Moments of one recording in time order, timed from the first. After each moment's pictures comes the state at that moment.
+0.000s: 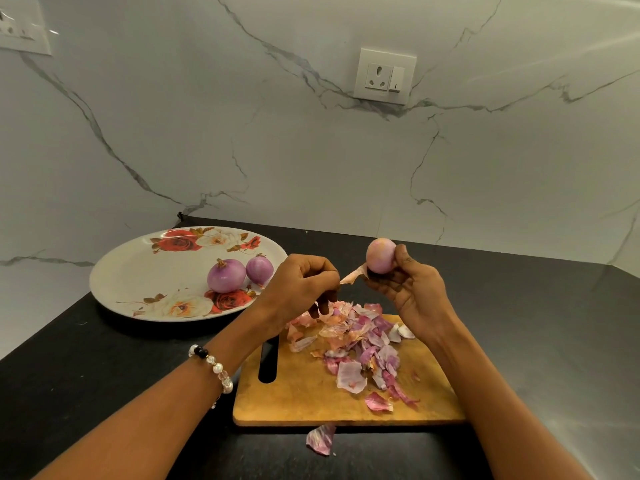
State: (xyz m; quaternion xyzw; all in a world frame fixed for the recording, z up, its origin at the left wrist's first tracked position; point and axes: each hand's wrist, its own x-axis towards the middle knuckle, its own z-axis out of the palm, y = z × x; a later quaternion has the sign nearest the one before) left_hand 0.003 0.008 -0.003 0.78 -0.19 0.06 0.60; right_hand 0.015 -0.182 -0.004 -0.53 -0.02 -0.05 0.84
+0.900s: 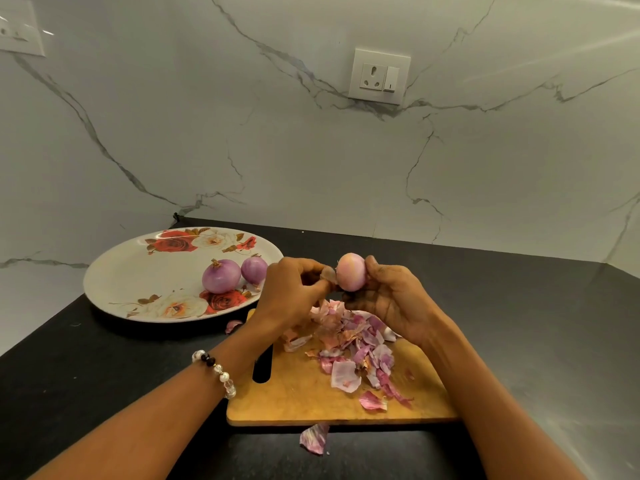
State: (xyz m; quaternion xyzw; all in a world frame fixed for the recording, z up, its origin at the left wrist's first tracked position) left_hand 0.010 0.001 -0.021 0.83 -0.15 0.22 0.49; right_hand 0.005 -0.173 -0.002 -0.59 -0.04 0.09 0.80
